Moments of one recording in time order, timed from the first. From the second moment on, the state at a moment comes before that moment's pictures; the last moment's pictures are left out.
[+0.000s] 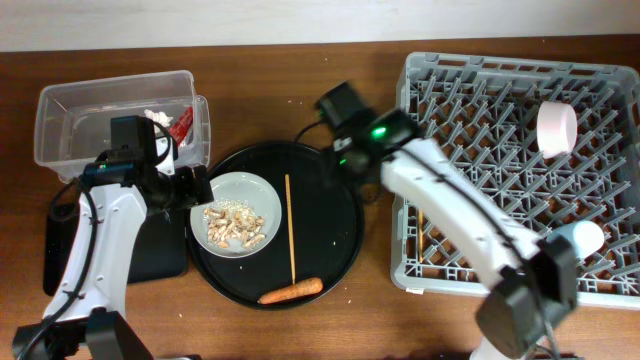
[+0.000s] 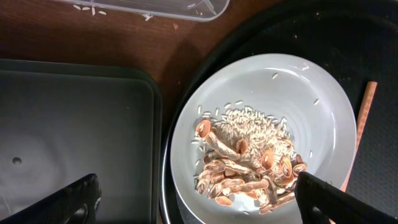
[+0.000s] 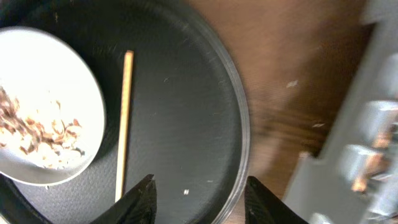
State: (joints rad) left arm 0.12 1.54 1.16 -0.89 0.08 -0.12; right arm 0.61 1.86 1.66 -1.05 0.03 0.43
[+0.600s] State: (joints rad) left arm 0.12 1.54 1.16 -0.89 0.08 -0.12; right arm 0.85 2.15 1.63 -0.96 -0.01 0.56
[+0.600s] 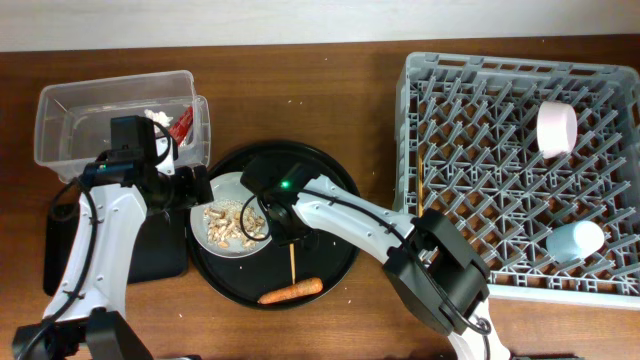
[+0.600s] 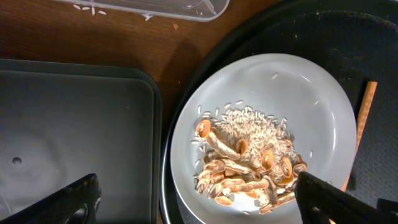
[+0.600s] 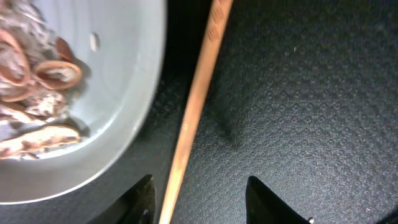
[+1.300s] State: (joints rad) left arm 0.12 1.54 1.16 -0.89 0.08 -0.12; right arm 0.85 2.15 1.56 -0.90 0.05 0.65
